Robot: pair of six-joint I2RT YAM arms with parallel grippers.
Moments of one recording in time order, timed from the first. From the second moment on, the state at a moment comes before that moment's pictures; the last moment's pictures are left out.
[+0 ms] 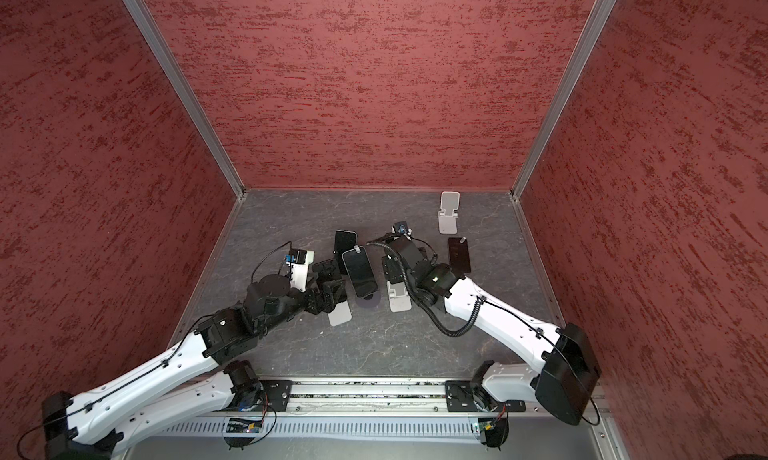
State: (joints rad) left arm -0.87 0.77 0.65 -0.31 -0.21 -0.51; right arm 0.79 1.29 1.04 -0.48 0.39 0.38
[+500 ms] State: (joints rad) left arm -0.87 0.77 0.65 -0.31 -0.21 -0.50; right arm 0.67 1.32 1.07 -0.50 0.33 0.33
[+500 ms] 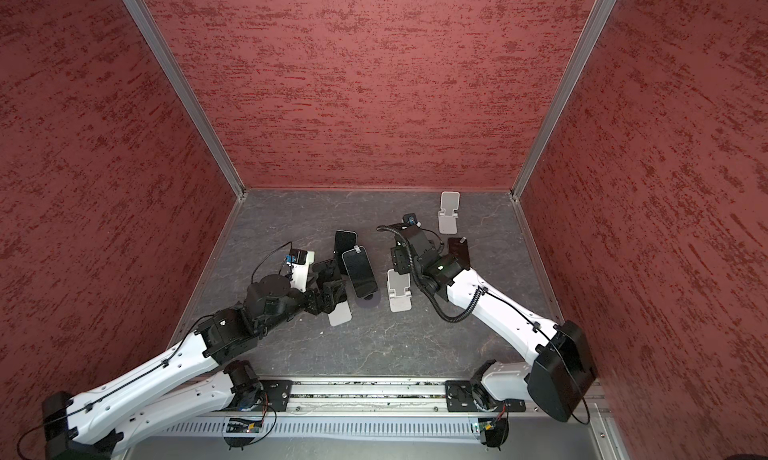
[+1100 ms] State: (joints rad) left arm -0.87 0.80 0.65 -0.29 -0.21 -0.49; right arm 0.50 1.36 1.02 -0.45 0.23 0.30
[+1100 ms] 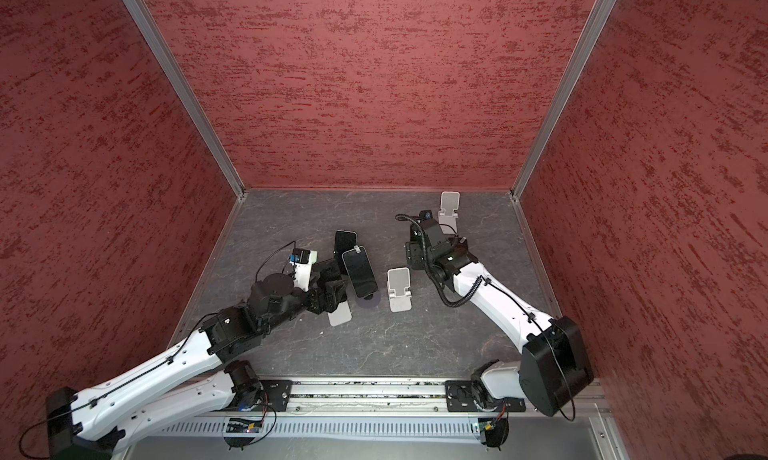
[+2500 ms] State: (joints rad) left arm -0.87 0.86 0.66 -0.28 -0.18 -0.49; right arm 0.29 1.55 0.86 -0.34 0.09 0.29
